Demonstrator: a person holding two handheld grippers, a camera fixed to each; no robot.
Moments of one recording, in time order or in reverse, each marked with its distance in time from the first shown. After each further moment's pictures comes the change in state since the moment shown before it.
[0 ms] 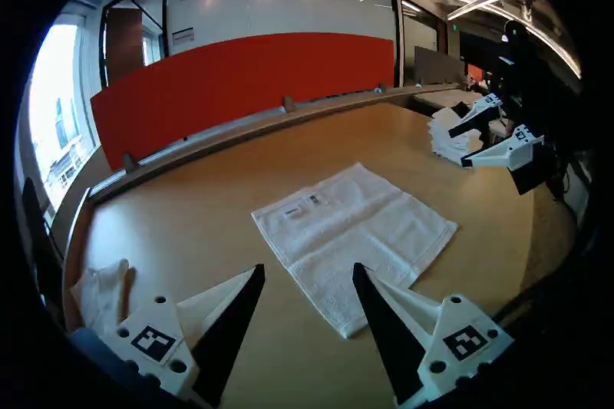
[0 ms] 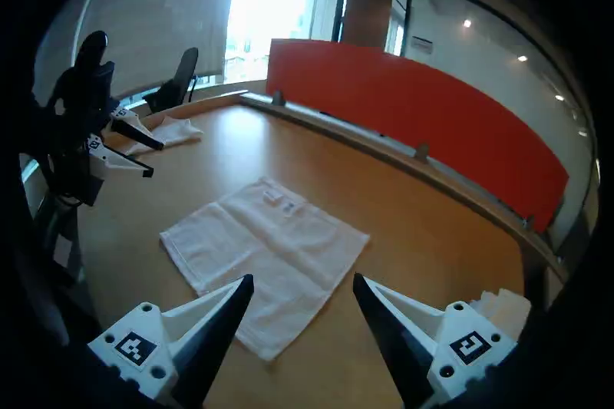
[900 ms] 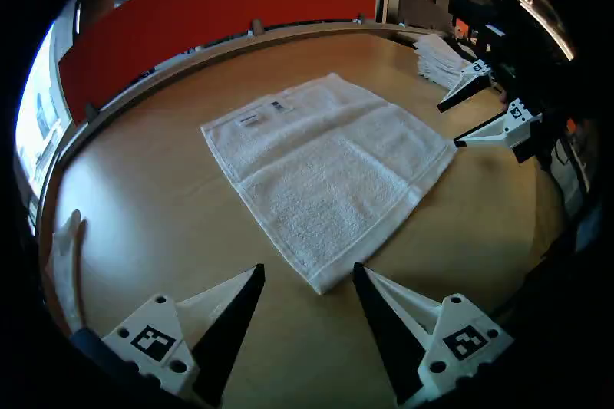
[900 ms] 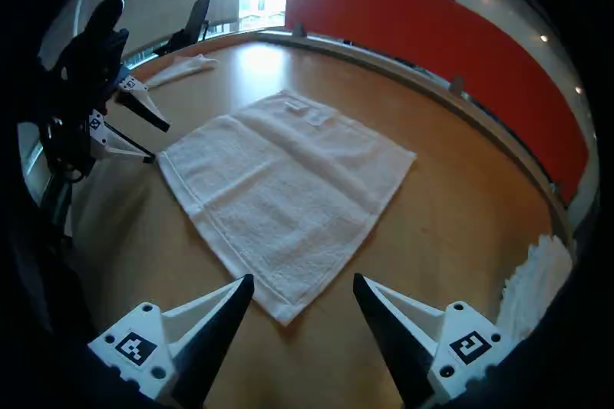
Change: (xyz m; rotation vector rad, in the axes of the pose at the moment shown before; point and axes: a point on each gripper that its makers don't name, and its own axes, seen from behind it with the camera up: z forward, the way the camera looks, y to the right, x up) left arm -0.116 0.040 0.051 -0.105 -0.264 0.020; right arm -0.120 -0.031 0.048 0.096 -0.224 -0.001
